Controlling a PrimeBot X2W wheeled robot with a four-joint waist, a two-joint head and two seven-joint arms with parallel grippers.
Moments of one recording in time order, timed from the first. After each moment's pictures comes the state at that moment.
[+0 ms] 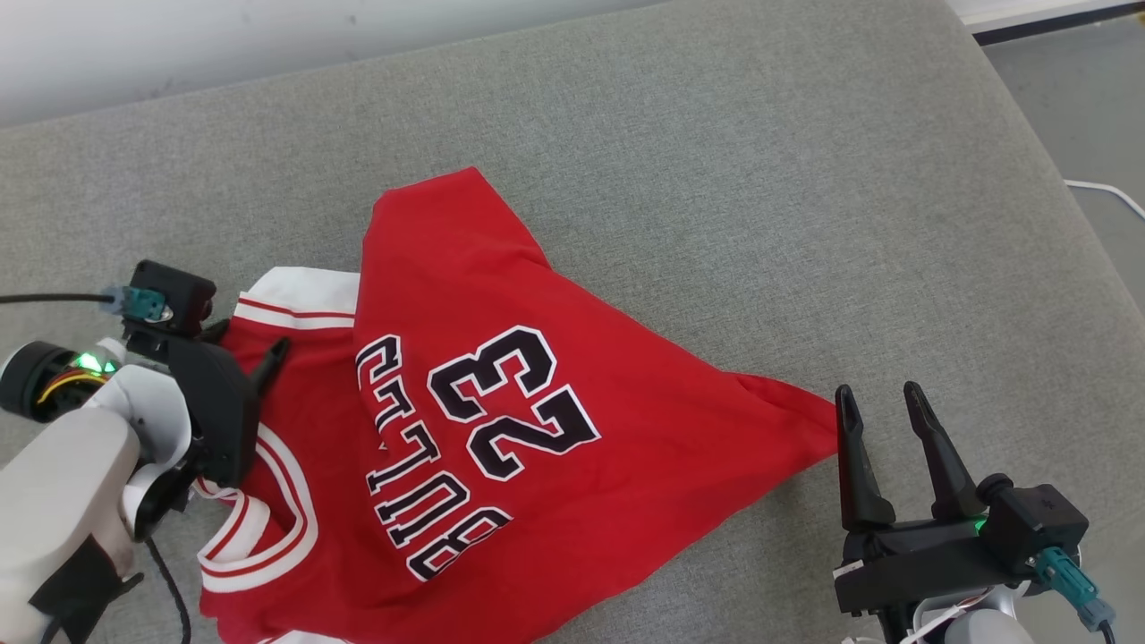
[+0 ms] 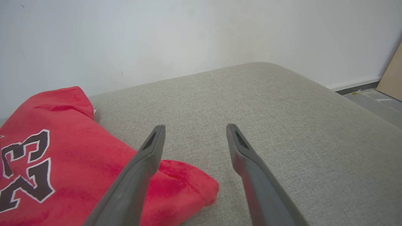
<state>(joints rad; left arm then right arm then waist) -0.86 0.60 -0.85 0.66 -0.82 -0.13 0.28 -0.14 -0.05 0.06 0.19 0.24 0.13 -0.26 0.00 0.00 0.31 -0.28</state>
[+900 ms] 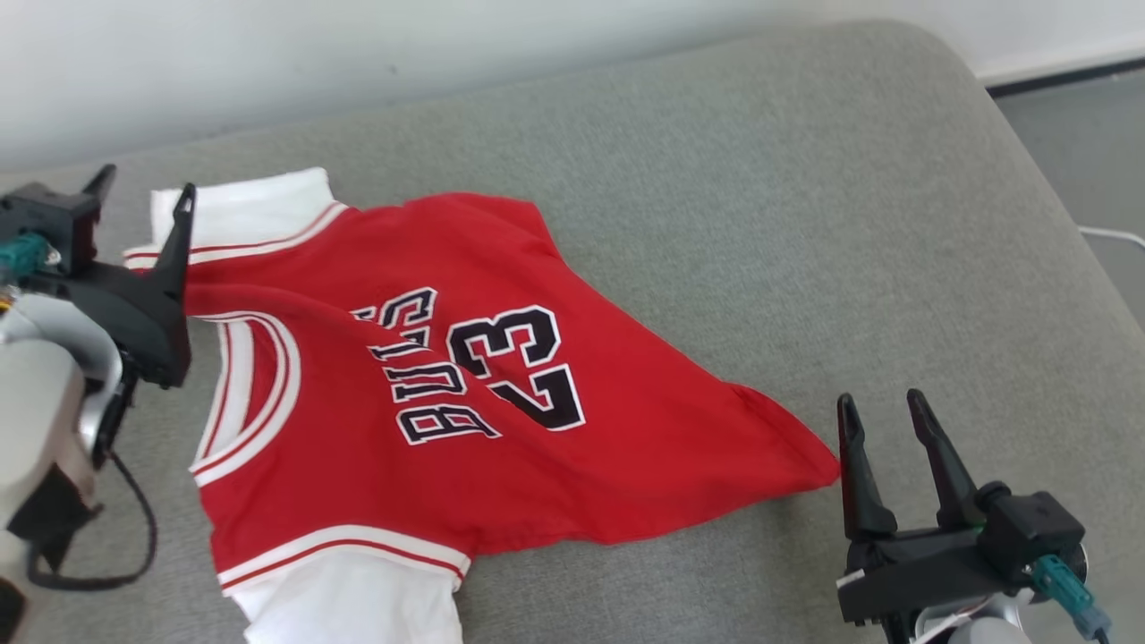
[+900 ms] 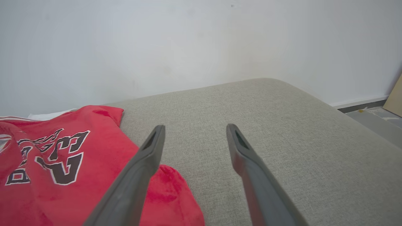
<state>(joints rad) -1.03 0.55 -0.82 0.93 -0.71 -0.09 -0.25 -0.13 -0.05 0.05 0.19 0.20 0.13 -0.26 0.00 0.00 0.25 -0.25</state>
